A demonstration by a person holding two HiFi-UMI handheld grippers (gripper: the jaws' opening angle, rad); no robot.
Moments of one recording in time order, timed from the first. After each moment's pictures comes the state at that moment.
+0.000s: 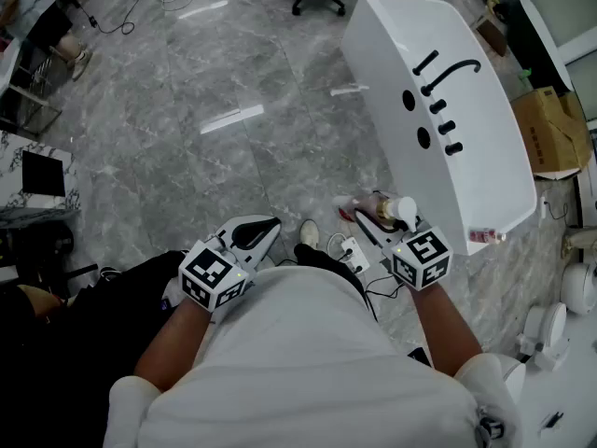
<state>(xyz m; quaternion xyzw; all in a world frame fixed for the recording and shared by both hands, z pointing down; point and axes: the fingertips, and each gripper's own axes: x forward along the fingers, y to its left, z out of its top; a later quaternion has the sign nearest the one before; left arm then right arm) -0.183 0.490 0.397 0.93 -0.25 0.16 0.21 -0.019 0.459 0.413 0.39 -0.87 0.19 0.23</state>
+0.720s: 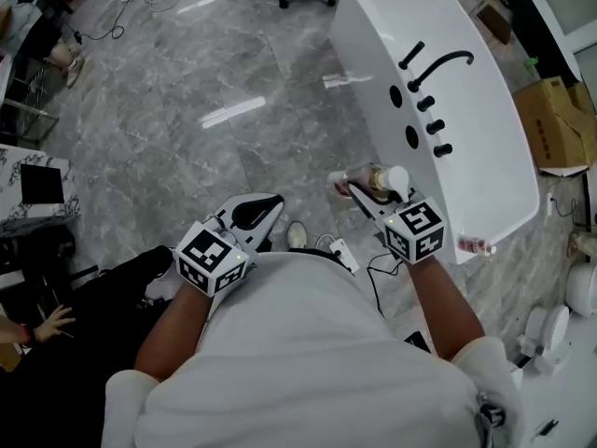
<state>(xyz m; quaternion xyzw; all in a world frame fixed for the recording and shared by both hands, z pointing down) -0.047 0.395 0.378 0.94 -0.25 0.15 0.19 0.096 0.353 0.420 0.39 -0.87 0.18 0.23</state>
